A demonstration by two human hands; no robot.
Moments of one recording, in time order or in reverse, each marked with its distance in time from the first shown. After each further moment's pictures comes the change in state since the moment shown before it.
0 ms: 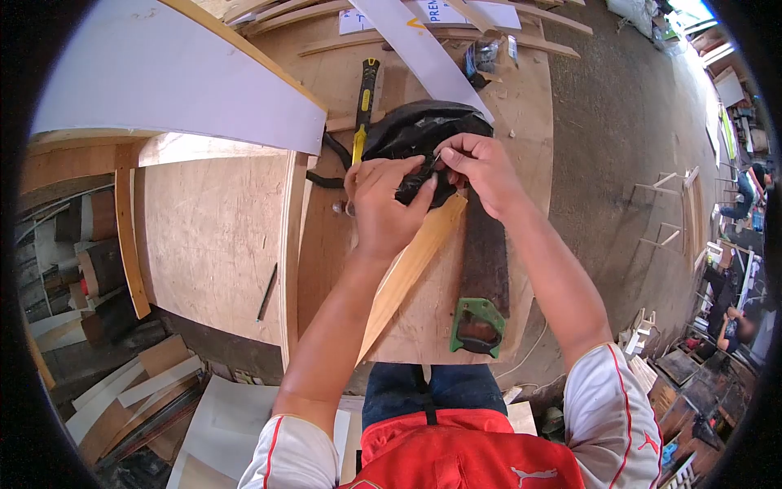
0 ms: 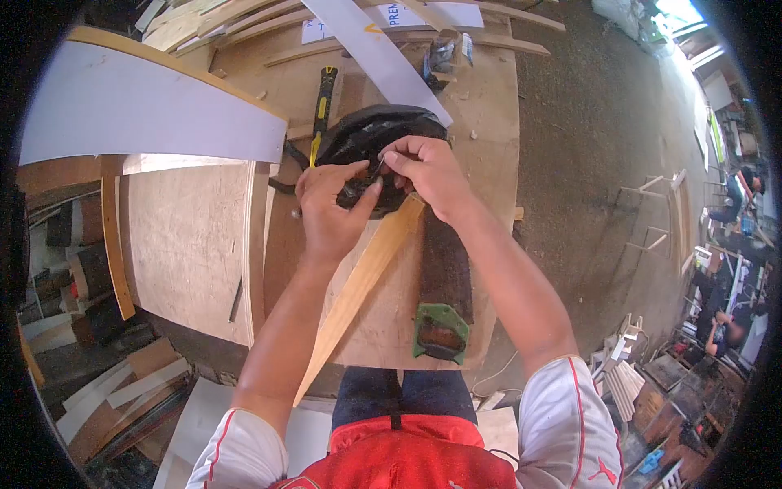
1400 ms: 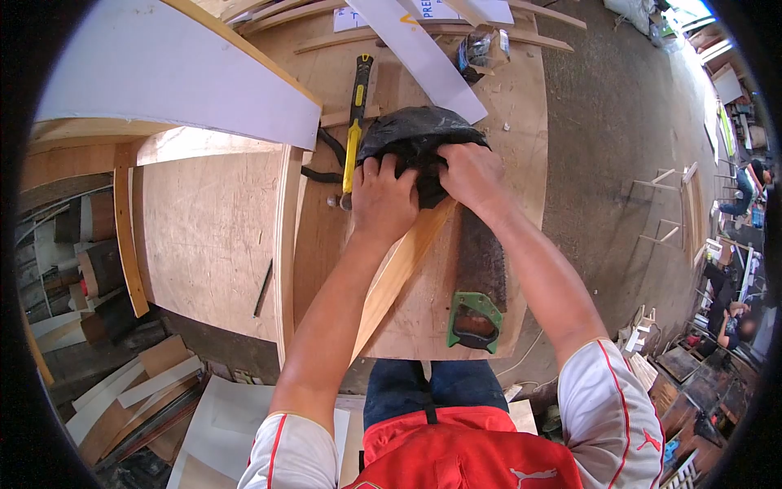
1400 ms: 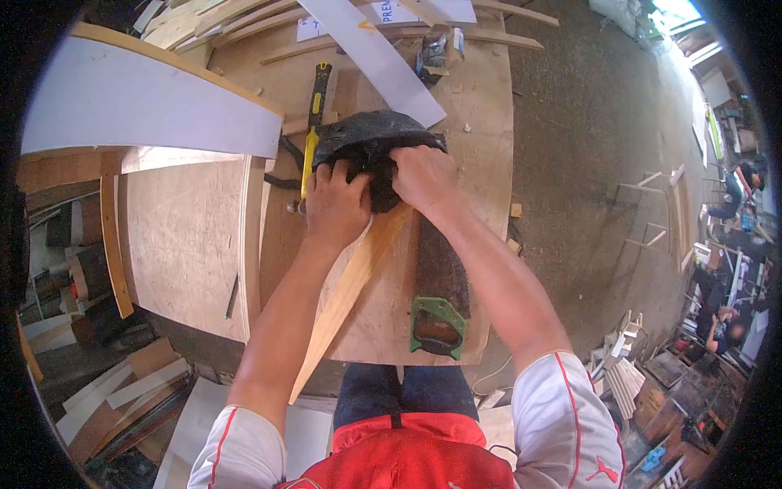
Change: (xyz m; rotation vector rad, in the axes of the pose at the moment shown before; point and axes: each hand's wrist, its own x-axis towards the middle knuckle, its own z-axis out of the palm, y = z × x) left_hand -0.016 -0.028 0.022 0.517 -0.353 0.106; right_hand 0.005 0.024 0.003 -1.377 0.205 -0.226
